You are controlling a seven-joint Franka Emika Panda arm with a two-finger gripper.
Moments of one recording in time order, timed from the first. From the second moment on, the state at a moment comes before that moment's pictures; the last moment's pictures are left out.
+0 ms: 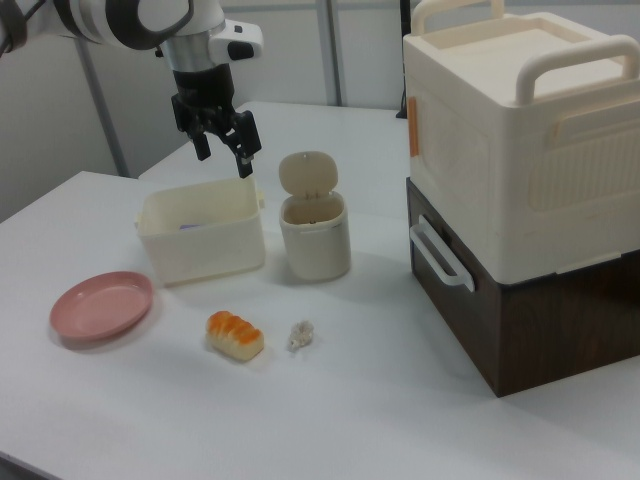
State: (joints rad) arm -0.15 0.08 0.05 -1.48 0.06 1.65 0.08
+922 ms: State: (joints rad) arm -0.15 0.08 0.05 -1.48 0.06 1.66 0.08
